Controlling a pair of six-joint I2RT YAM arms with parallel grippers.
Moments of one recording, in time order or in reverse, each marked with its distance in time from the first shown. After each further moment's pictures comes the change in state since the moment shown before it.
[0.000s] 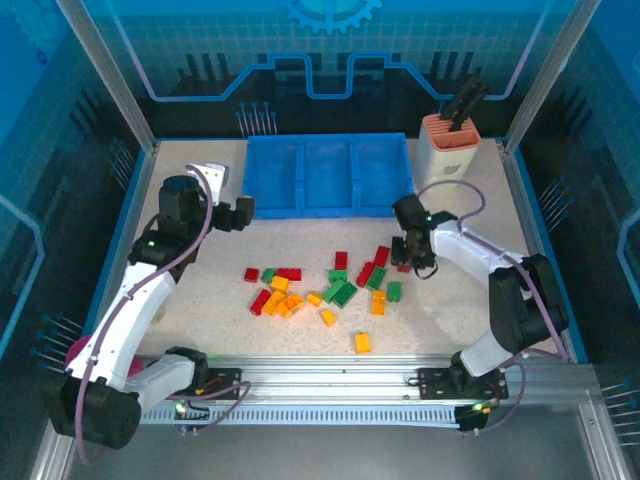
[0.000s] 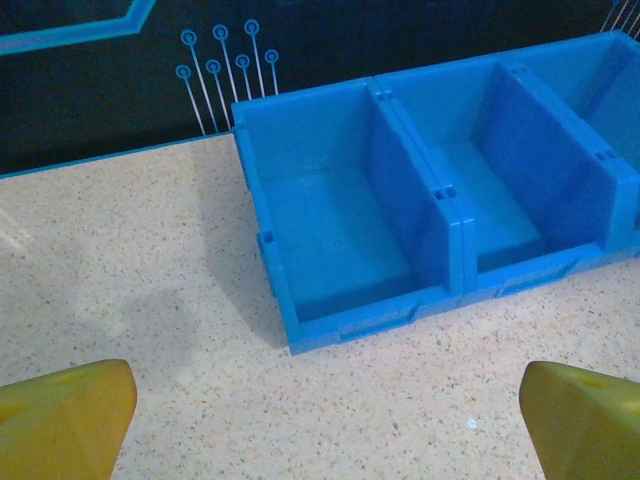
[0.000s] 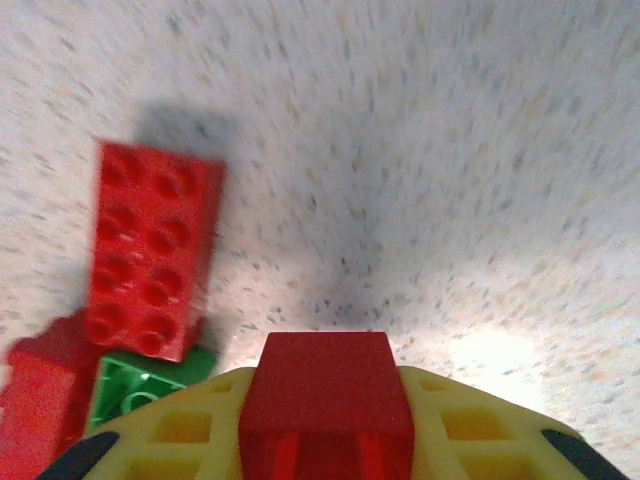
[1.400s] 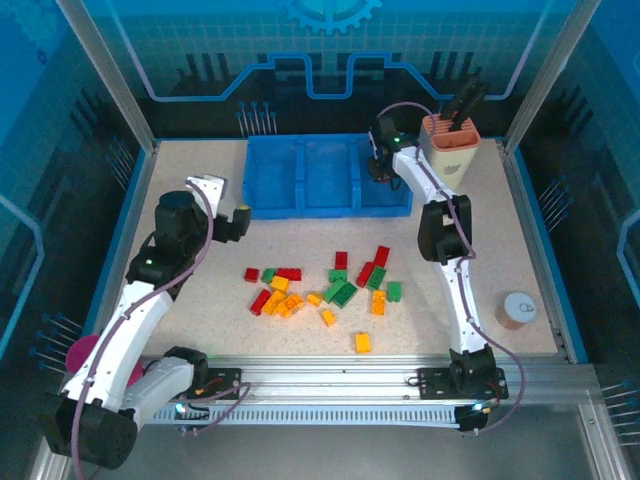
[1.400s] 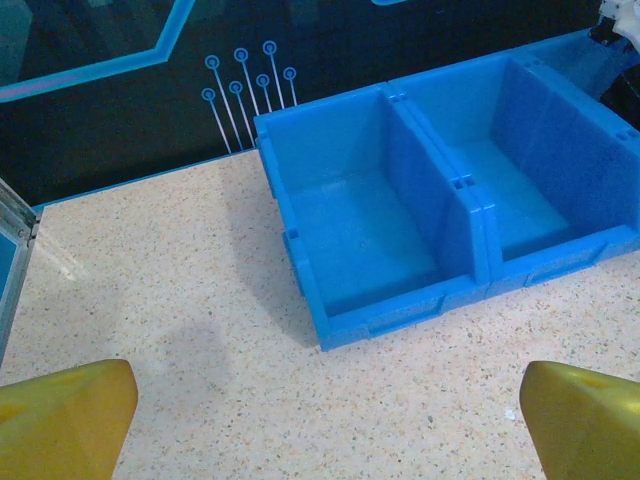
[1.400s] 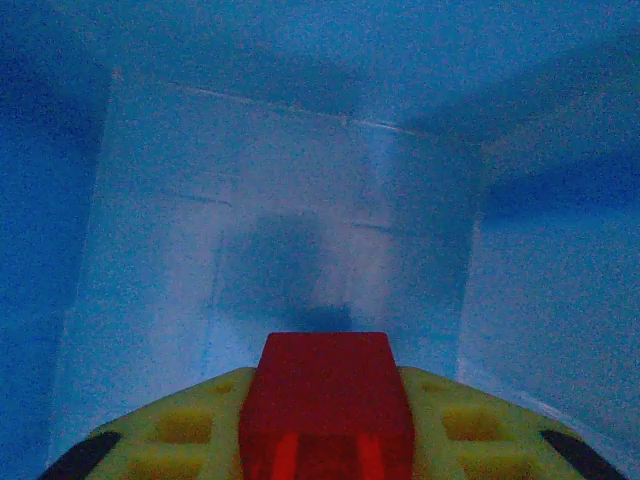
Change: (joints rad) left arm -0.008 -0.105 -0.108 0.056 -0.042 0.077; right arm -0.097 1.014 1.386 -0.153 0.112 -0.457
